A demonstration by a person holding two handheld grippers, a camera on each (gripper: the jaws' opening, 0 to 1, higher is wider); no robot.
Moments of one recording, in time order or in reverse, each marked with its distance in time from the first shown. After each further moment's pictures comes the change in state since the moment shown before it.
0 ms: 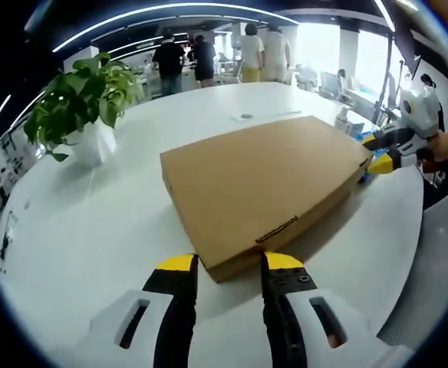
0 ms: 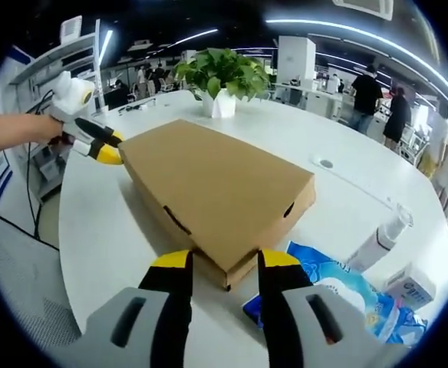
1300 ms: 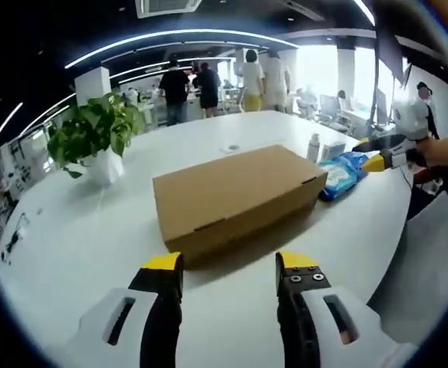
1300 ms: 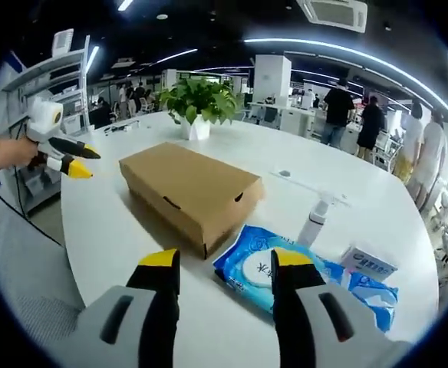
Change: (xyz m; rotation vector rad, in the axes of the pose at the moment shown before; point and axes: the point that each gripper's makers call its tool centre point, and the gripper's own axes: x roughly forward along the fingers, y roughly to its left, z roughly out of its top) left arm -0.083 -0.075 0.006 0.019 -0.194 0.049; right arm -0.111 -0.024 -0.023 0.033 -0.123 -0.138
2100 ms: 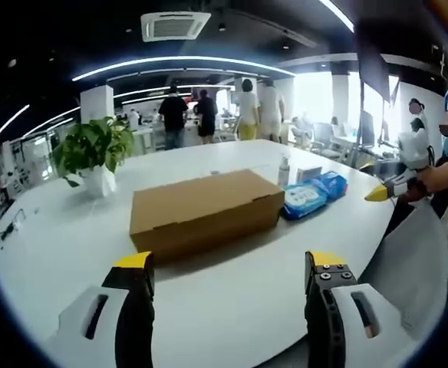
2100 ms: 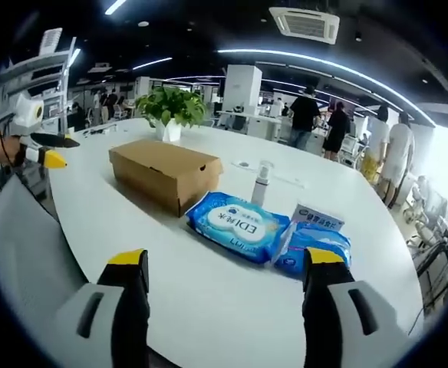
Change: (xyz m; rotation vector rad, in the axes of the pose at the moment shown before) left arm -0.032 -0.060 -0.008 -0.035 -0.157 -0.013; right arm -0.097 -0.019 -0.062 0.000 -0.050 -0.203
